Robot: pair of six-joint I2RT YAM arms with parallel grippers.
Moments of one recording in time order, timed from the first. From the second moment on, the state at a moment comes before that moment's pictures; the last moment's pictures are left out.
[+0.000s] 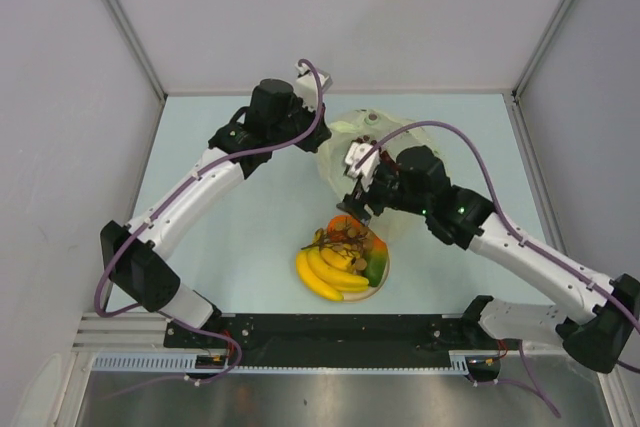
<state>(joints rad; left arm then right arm) -0.59 1.52 1.51 -0.44 0.20 -0.07 0.86 1.14 1.07 -0.31 -0.23 -0.32</state>
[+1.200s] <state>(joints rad) -0.59 1.45 1.50 -0.46 0.24 -0.03 0.48 1.91 1.35 0.06 0.00 -0.04</state>
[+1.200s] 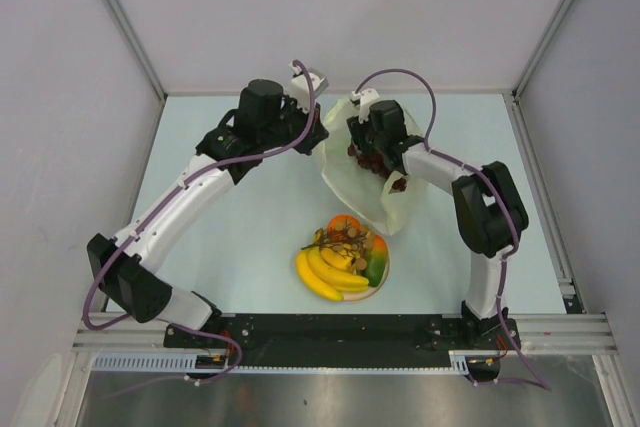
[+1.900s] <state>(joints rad) -0.61 1.46 1.50 -0.48 0.21 0.07 0.48 2.14 1.57 0.08 0.12 0.03</state>
